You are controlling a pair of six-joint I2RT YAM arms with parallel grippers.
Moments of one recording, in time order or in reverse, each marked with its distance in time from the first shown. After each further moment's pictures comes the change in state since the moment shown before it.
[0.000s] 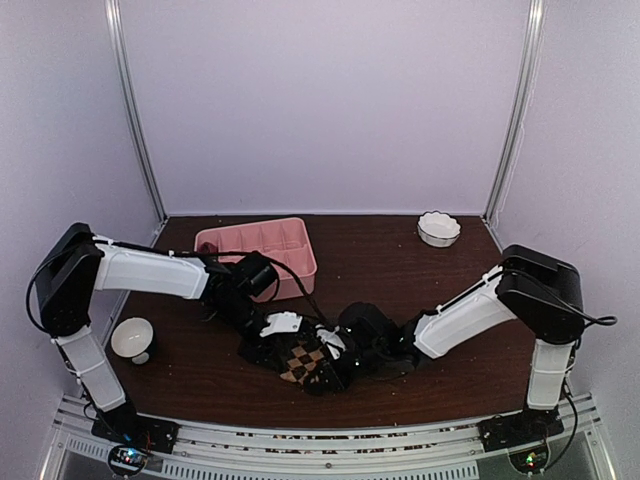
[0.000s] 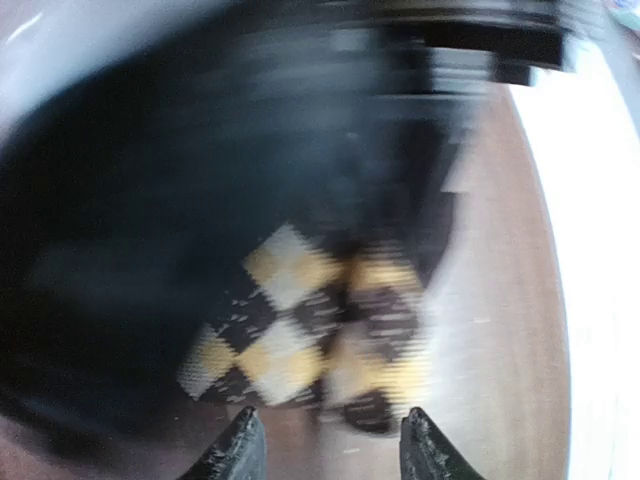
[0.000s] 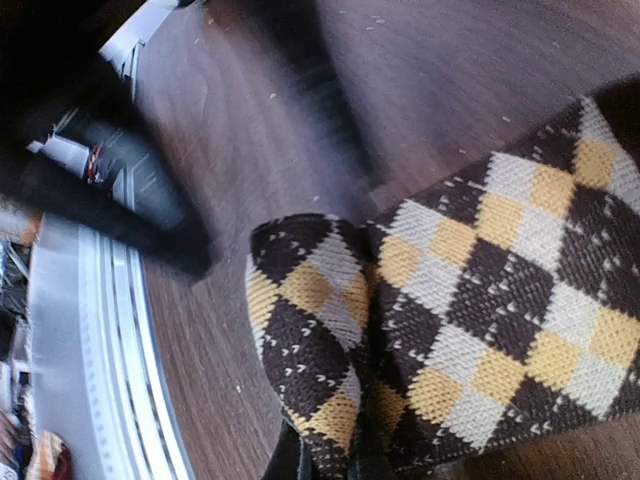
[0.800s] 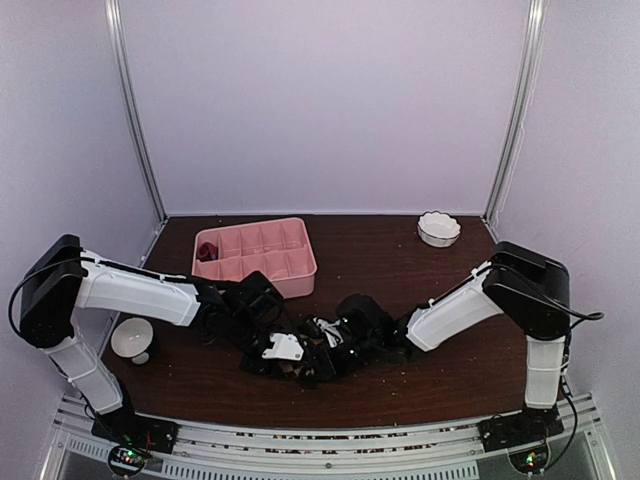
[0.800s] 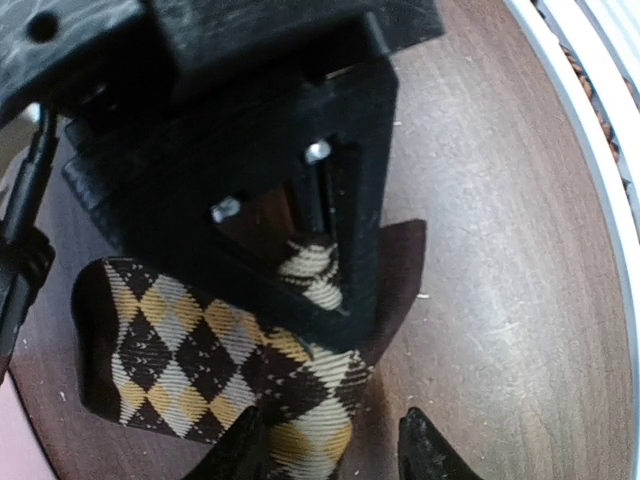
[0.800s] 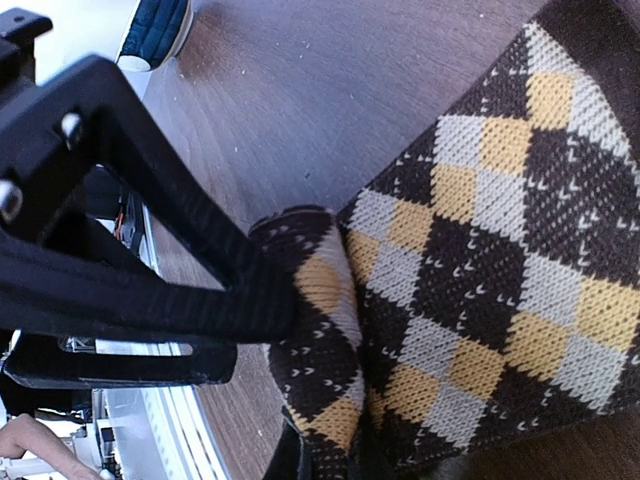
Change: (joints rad) left arm -0.149 -0.112 -0.165 0.206 -0.232 0.043; right arm -0.053 0.068 0.056 0.019 -0.092 0.277
